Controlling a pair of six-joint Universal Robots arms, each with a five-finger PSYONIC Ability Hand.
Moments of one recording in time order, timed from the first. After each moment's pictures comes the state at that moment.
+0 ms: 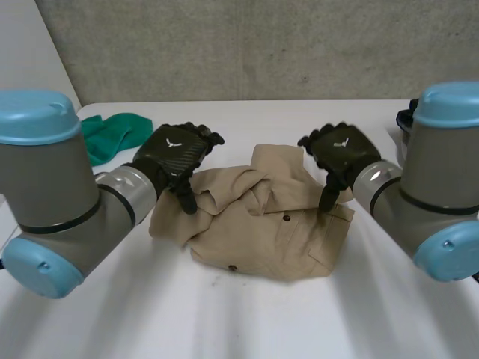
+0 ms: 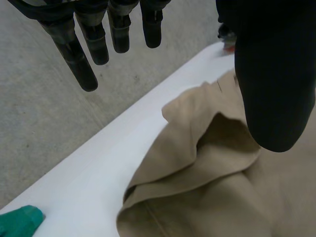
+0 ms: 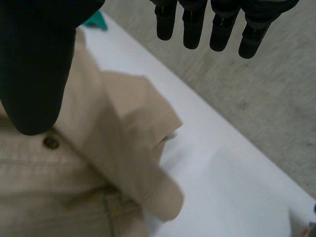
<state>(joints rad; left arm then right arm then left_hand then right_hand) 4.20 -1.94 -1.40 3.11 -1.43 3.46 2.03 -1.12 1.33 0.10 1.50 2.74 0.20 0.21 0.21 0.36 0.05 0.23 0.21 0.21 0.21 0.05</state>
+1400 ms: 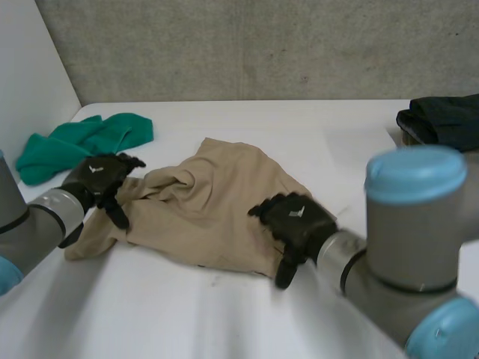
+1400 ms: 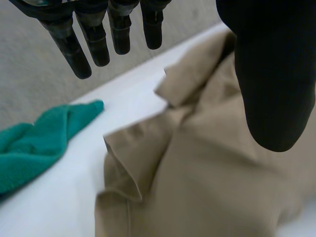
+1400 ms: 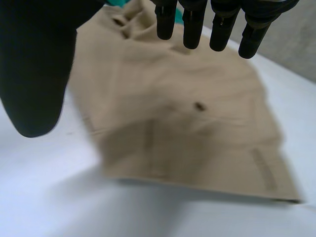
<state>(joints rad) 4.60 -1.96 -1.65 3.27 -1.27 3.46 2.22 -1.18 1.54 0.13 1.46 2.95 0.21 0.22 0.23 0.22 0.05 0.22 0.21 0.21 0.21 0.05</state>
